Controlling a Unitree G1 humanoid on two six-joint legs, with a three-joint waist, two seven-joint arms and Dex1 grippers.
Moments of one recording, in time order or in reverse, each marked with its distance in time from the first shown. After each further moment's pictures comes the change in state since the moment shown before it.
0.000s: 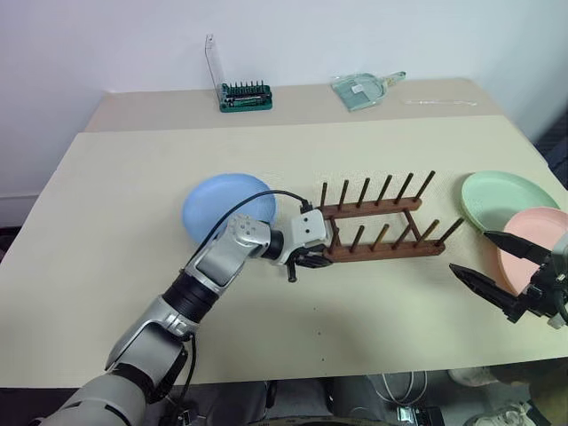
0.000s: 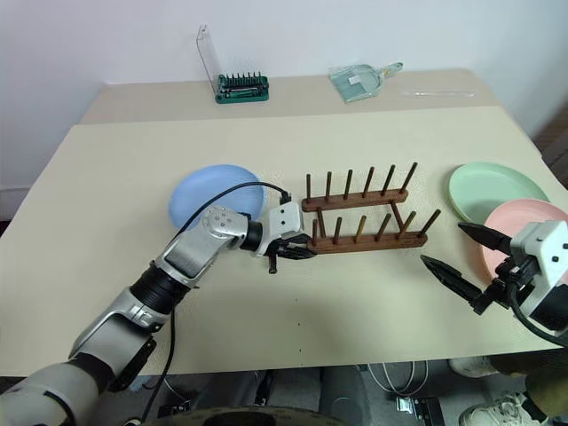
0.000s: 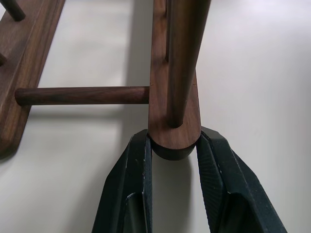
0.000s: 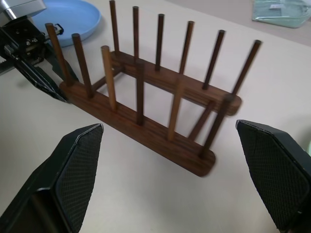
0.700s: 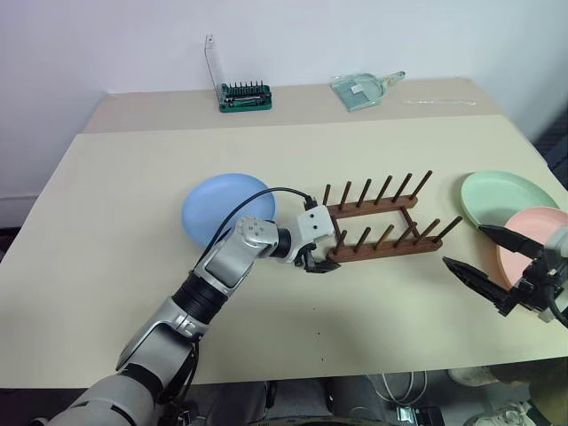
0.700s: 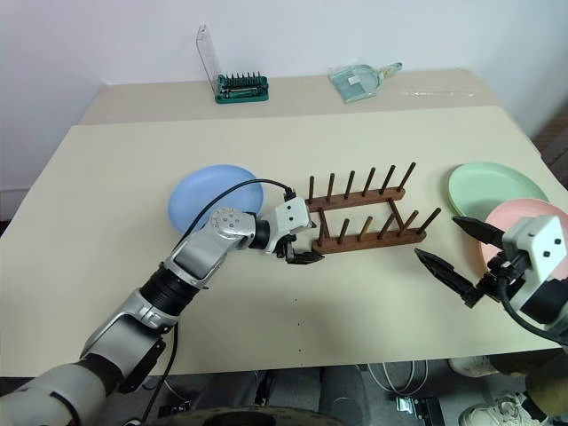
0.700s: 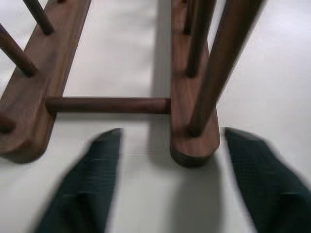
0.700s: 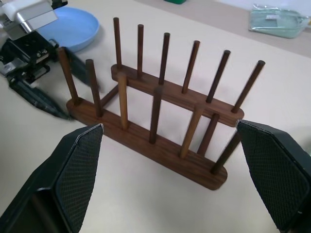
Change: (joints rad) left arm 0.000 -0.040 0.016 0.004 0.027 0.050 0.093; right arm -0.050 0.012 0.050 -0.013 -0.003 -0.002 -0.041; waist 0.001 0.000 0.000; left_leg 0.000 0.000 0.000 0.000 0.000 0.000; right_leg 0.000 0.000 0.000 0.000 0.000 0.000
